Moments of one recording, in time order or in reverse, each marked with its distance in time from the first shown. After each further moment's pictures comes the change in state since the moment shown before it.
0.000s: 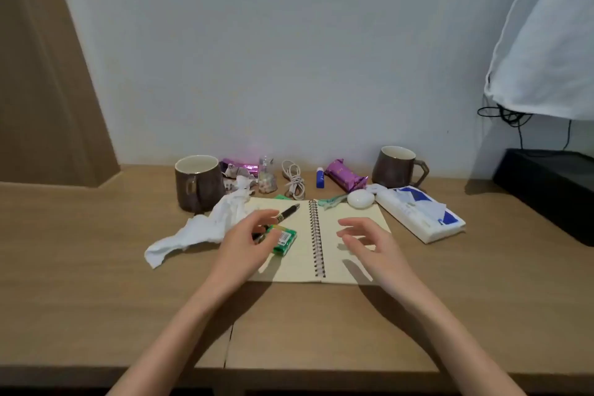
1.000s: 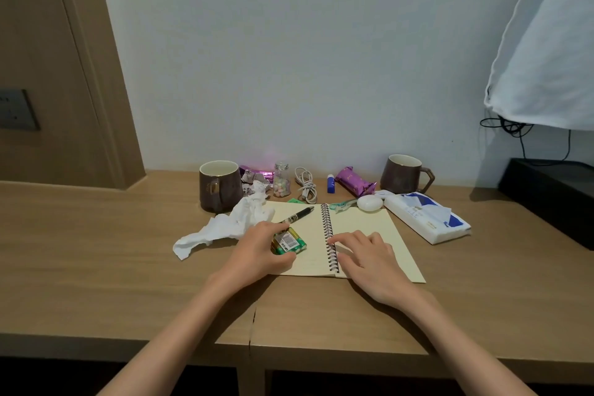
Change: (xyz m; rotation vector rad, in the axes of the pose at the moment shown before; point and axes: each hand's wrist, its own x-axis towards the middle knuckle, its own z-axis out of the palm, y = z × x) left_hand -0.005 -0.009 -0.014 0.408 -0.160 0.094; right_hand -0.005 0.001 0.021 -0.705 -0.241 -0.125
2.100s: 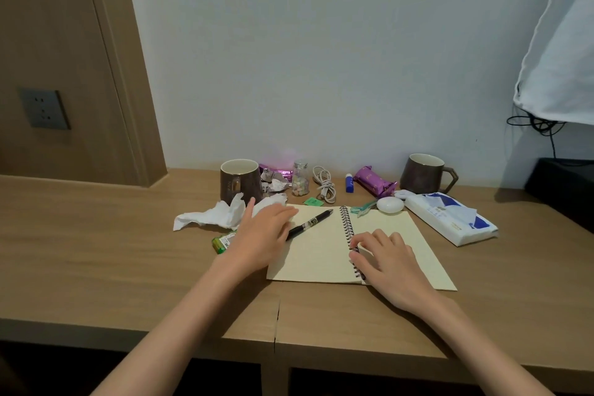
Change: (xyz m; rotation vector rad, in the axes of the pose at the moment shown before) left_hand 0.009 -0.022 -0.023 0.330 0.078 0.118; right_hand -0.003 -0.010 0.006 -0.013 0.096 0.006
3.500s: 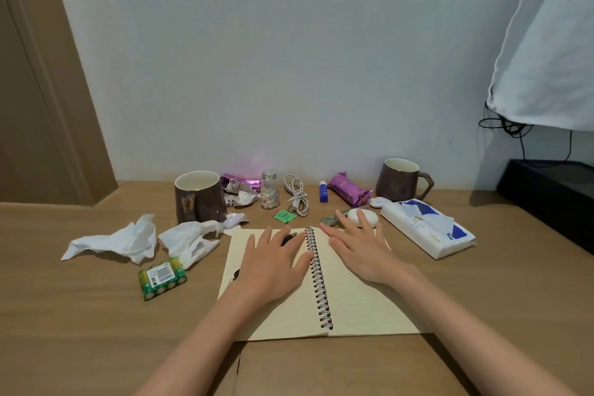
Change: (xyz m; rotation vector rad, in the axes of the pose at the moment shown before) left_hand 0.040 0.046 0.049 0.063 -0.308 -0.123; right_hand 0.080 0.050 0.005 -0.129 -0.198 0.062
